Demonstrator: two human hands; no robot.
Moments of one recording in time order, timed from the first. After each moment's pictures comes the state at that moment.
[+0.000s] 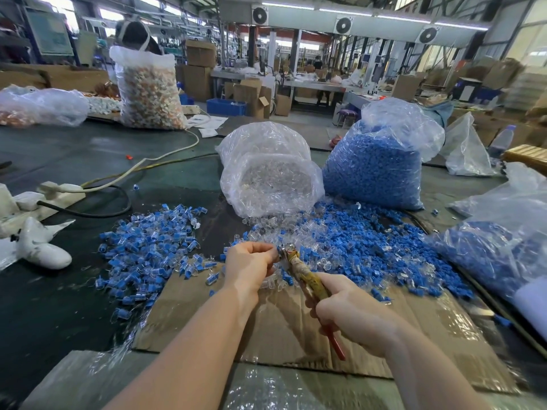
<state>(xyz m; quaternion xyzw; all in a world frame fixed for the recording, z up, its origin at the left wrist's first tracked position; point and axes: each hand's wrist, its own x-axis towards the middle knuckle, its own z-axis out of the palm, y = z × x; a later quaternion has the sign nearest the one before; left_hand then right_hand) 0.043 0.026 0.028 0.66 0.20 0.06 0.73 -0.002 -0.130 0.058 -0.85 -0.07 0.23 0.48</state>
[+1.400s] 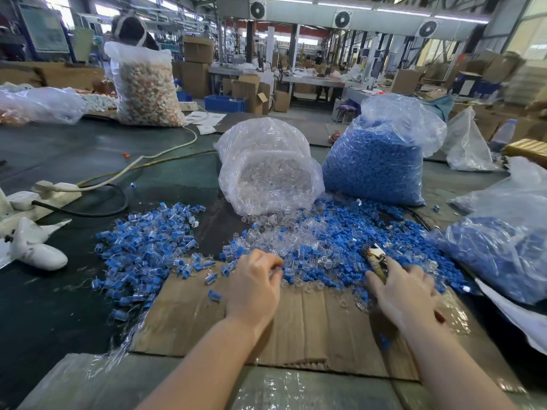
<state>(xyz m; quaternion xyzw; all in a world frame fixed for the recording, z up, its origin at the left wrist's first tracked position) 0.029 0.021 -0.012 0.91 -0.01 0.22 0.35 0.051 -0.197 0.009 -0.98 0.18 -0.05 0.10</state>
